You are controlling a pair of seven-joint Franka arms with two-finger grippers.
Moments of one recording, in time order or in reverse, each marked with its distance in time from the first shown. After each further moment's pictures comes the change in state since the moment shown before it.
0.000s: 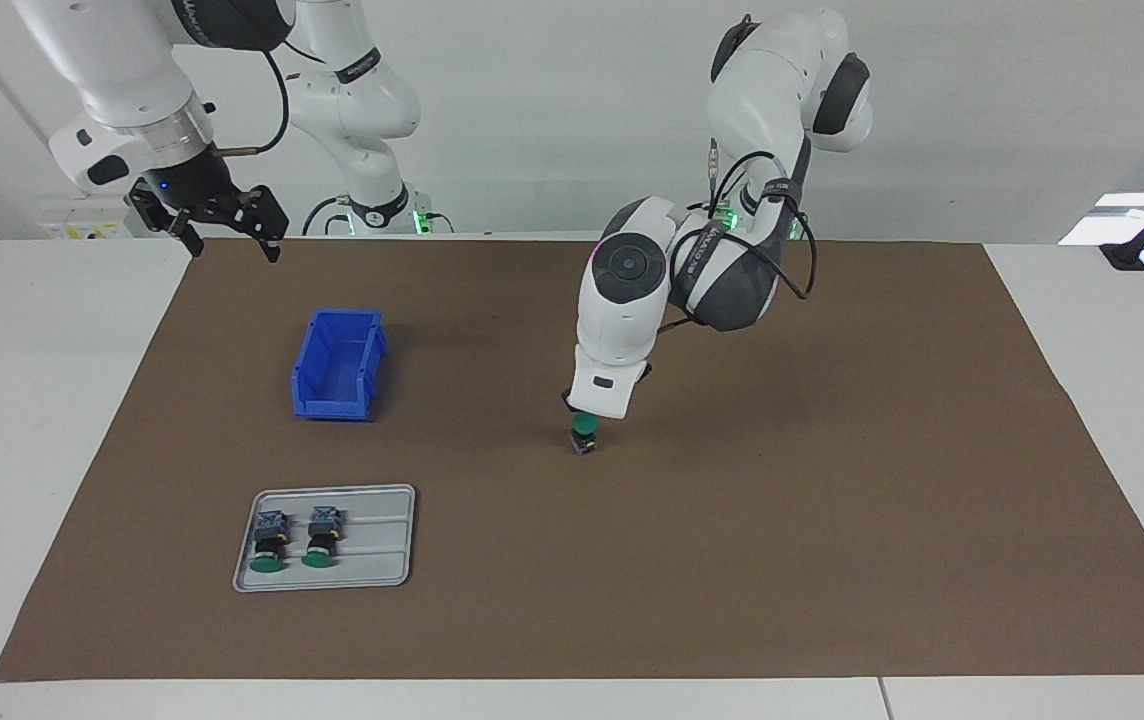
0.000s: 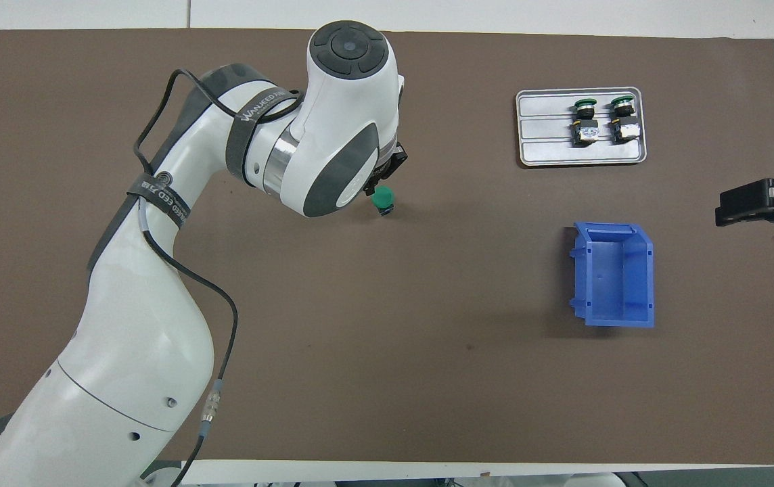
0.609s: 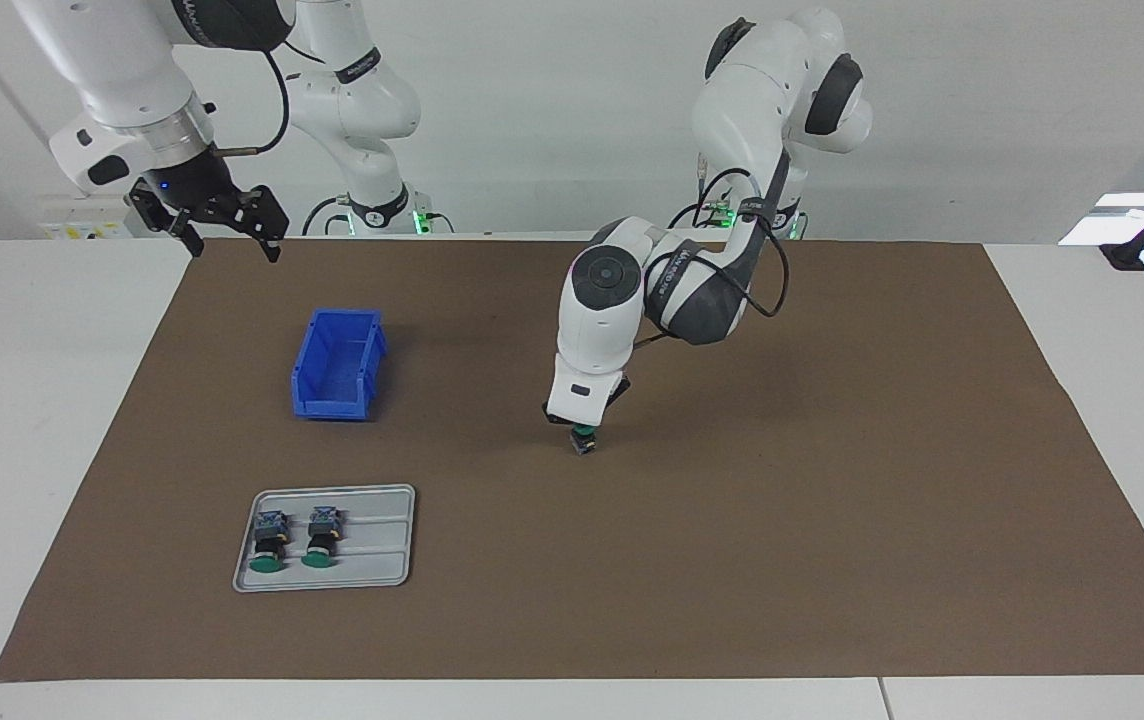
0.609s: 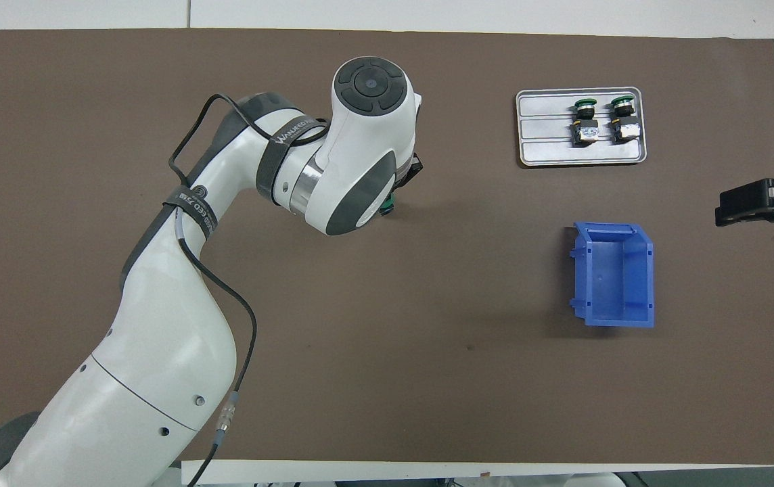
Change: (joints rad) left arm -0.028 0.002 -0.001 -0.090 0.000 0.110 0.000; right arm 0.000 0.000 0.000 0.000 0.000 0.000 0.000
